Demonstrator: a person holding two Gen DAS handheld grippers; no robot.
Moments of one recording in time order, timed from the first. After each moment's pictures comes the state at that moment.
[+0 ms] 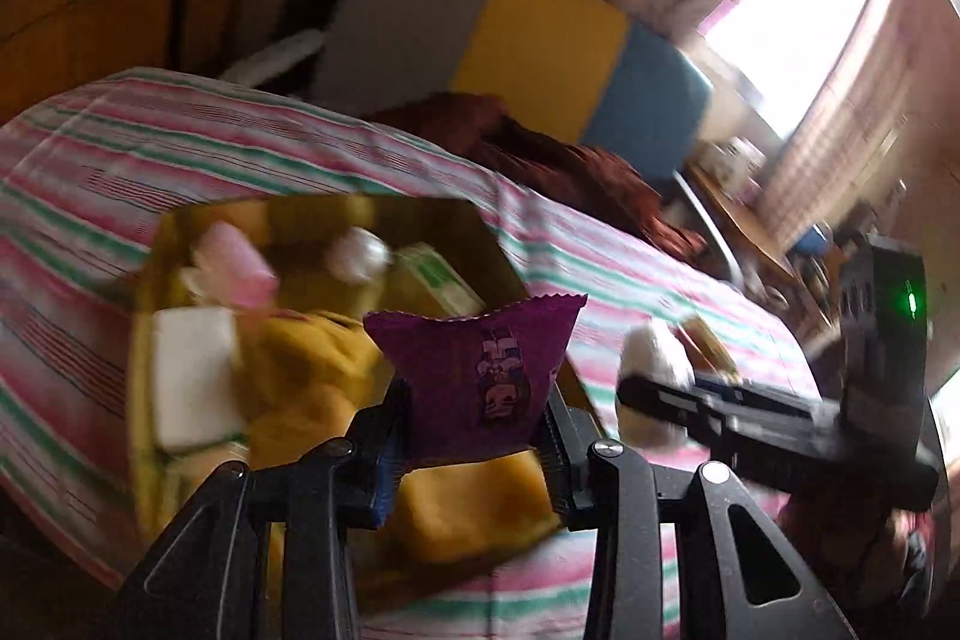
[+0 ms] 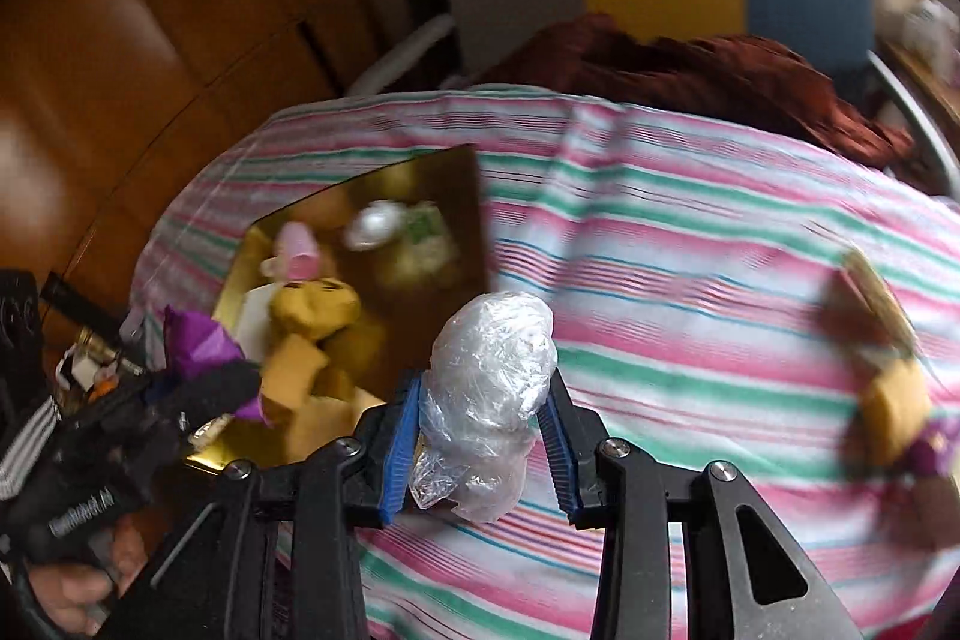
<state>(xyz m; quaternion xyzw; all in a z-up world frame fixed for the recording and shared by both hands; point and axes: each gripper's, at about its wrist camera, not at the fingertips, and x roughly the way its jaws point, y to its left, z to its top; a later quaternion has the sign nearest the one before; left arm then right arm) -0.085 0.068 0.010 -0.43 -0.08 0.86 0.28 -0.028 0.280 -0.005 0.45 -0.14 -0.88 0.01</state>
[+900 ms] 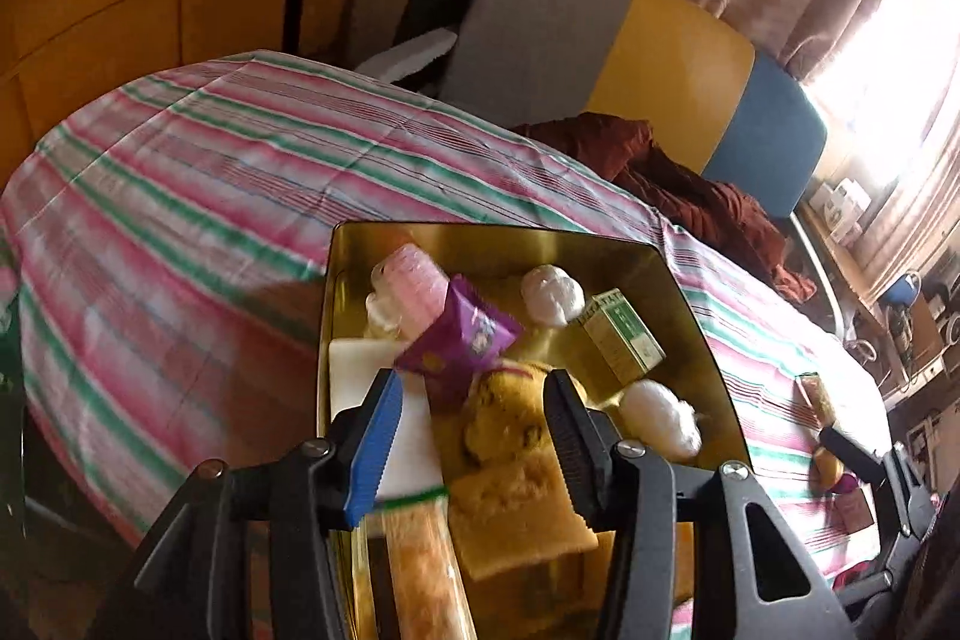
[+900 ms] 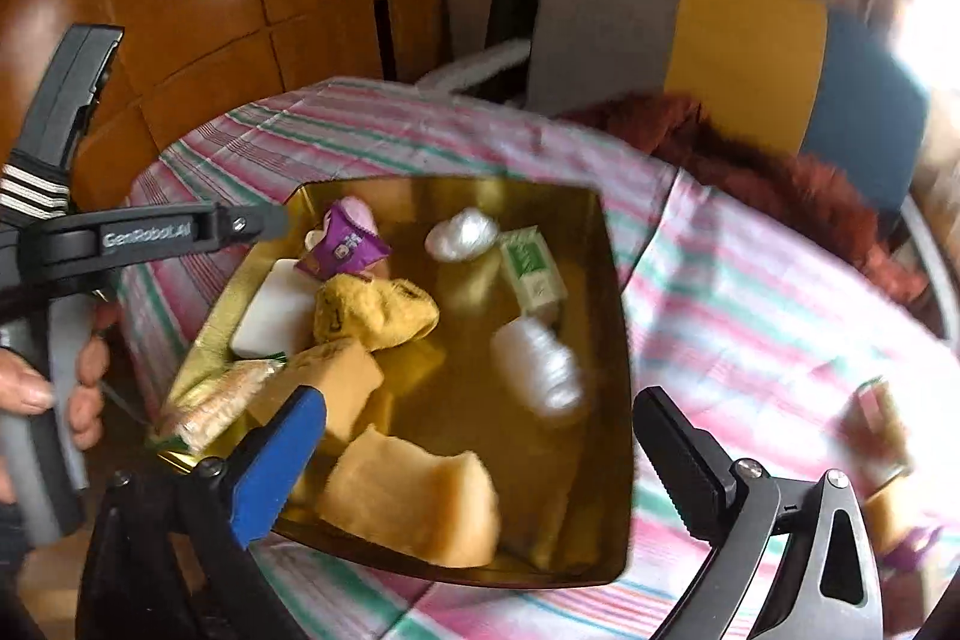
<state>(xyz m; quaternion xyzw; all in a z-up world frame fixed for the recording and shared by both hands) -0.121 0.005 -0.008 -0.44 -0.08 0.88 0.16 -0.033 0.192 -0.009 0.40 0.04 -0.92 -0.01</state>
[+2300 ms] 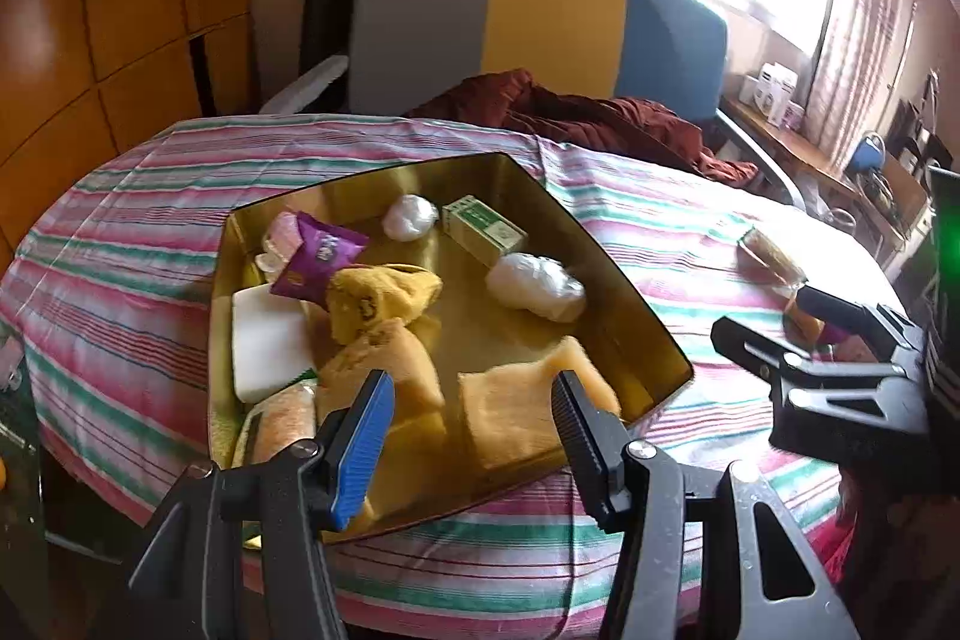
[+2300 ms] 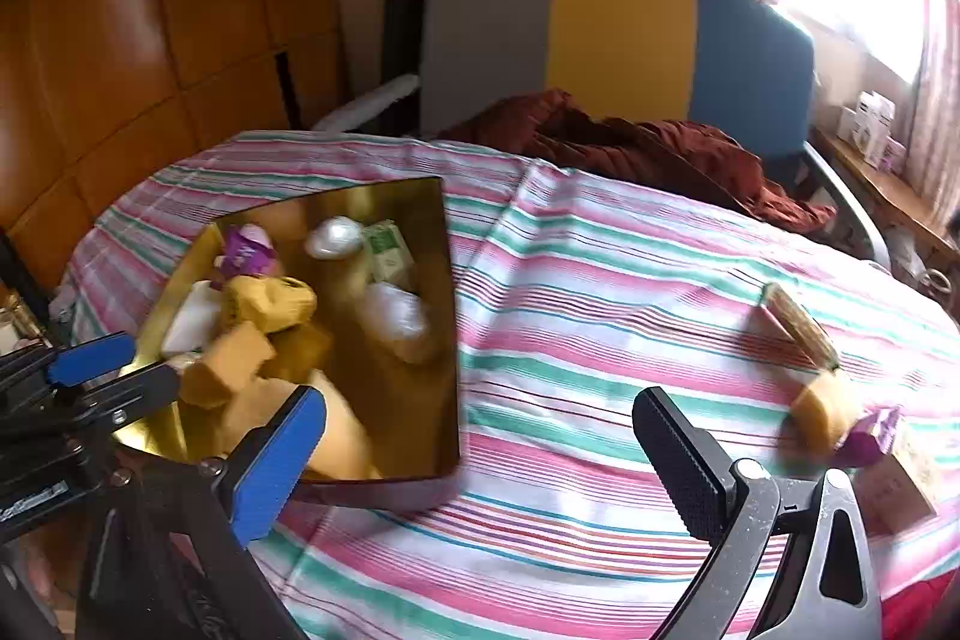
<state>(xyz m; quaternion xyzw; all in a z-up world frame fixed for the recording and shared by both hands) -0.012 0.080 -0.004 -0.41 0.05 0.88 0.23 0.032 0.267 -0.016 0.38 -0.06 -0.92 -0.11</state>
